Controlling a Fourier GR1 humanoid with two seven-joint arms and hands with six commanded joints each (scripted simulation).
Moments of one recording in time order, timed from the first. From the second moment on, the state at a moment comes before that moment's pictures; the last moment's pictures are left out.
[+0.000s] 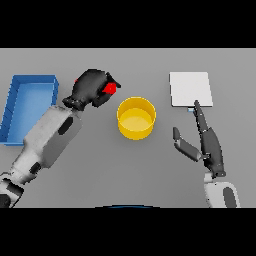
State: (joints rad) left arm -0.76 0.27 -0.48 -1.04 -0.66 0.01 0.07; right arm 0.09 -0.07 0.12 -1.72 0.24 -0.03 -0.08
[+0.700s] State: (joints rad) left arm -1.10 0.27 -0.87 -0.82 -0.93 -0.25 -0.03; right arm 0.08 -0.04 0.12 -1.69 0.23 -0.05 -0.10
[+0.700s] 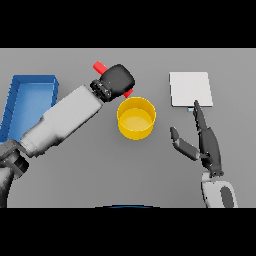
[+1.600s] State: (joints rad) left arm -1.33 0.21 -1.30 -0.70 -1.17 -0.25 -0.09; right arm 0.09 -0.05 0.13 -1.72 0.28 -0.08 -0.08
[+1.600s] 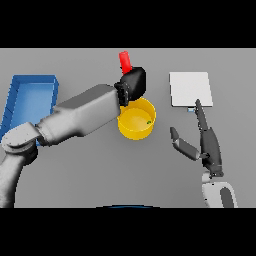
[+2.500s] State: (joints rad) left arm -1.72 0.35 -1.06 -0.31 -0.86 -0.13 -0.10; right arm 0.08 -0.03 0.13 -1.69 0.27 -0.08 -0.12
